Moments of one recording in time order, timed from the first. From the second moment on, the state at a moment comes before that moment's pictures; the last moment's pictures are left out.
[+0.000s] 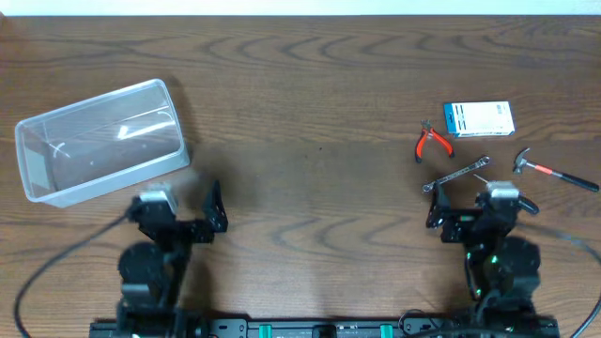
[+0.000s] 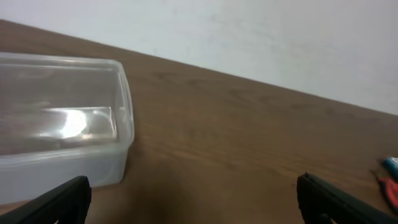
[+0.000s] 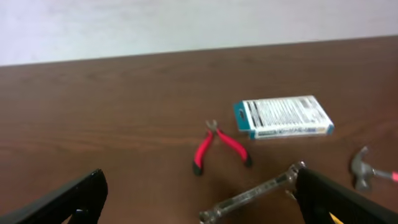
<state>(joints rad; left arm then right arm) -0.04 0.31 0.31 -0.25 0.08 -0.28 0.06 0.33 0.28 -0.24 -0.01 0.13</state>
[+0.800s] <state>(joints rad) -0.04 1.24 1.54 -1.29 0.02 -0.25 0.06 1.16 1.20 -1.14 -0.22 0.12</state>
